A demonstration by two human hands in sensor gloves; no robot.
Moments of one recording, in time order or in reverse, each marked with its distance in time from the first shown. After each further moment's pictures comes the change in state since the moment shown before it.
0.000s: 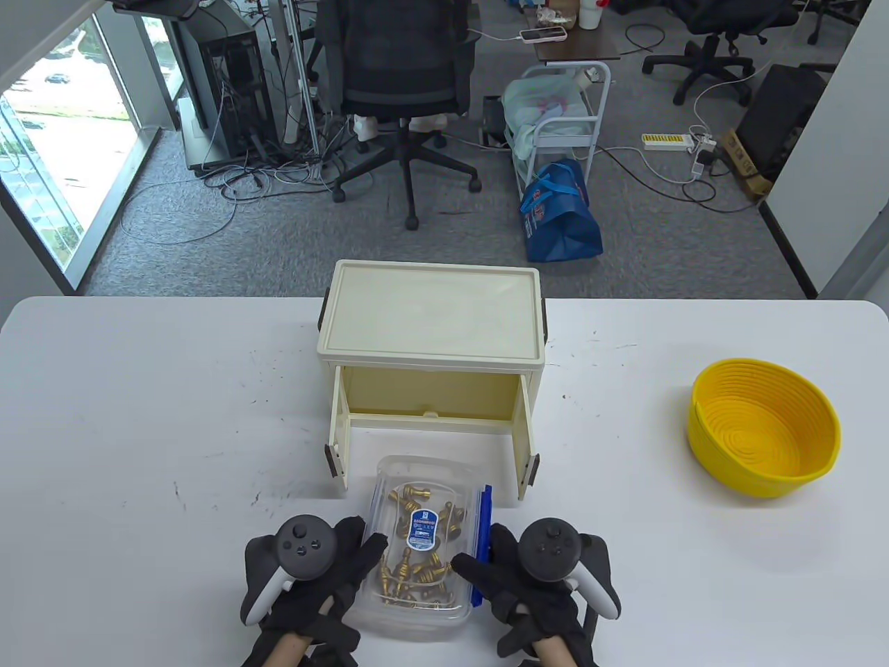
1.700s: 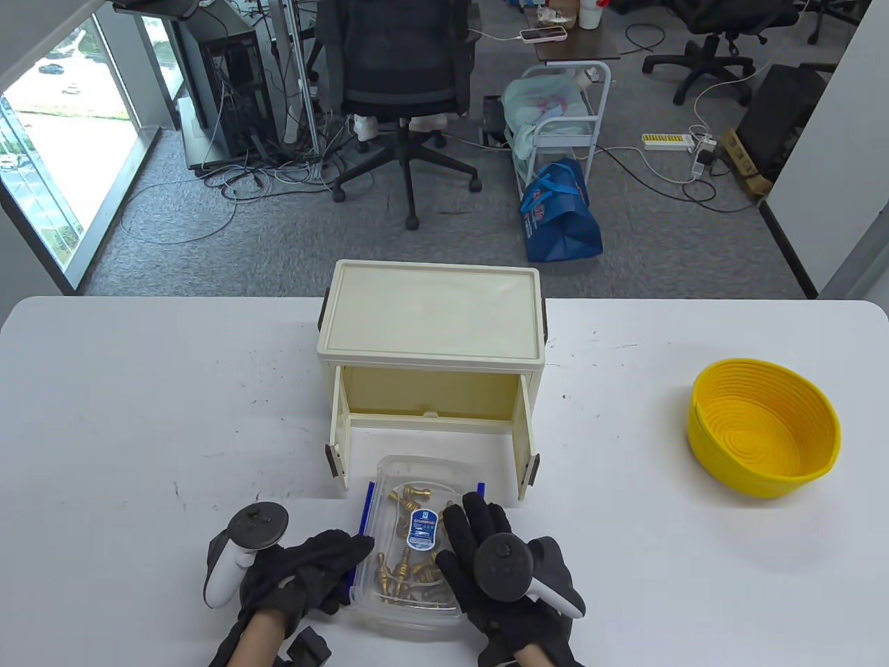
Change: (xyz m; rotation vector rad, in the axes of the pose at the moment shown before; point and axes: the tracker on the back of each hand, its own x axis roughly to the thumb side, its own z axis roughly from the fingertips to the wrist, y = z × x) left_hand -0.044 0.007 -0.014 -0.302 0.093 0.435; right_hand 0.018 0.023 -0.016 0.008 -0.158 0.210
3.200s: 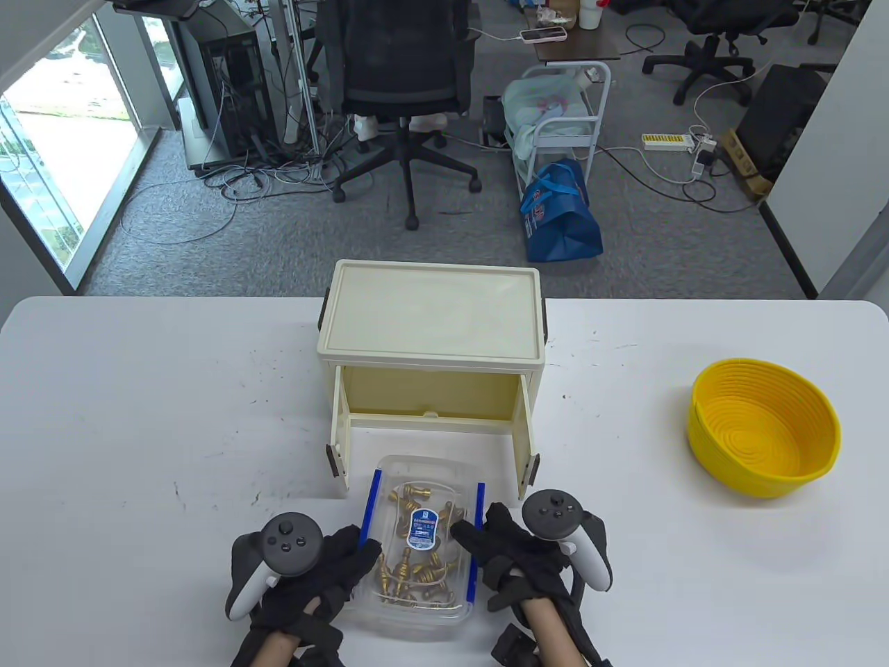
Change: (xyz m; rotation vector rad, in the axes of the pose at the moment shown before) left_hand 0.023 -0.019 0.010 0.180 -0.133 -0.345; right_hand -0.039 -0.022 -0.021 0.146 0.295 -0.638
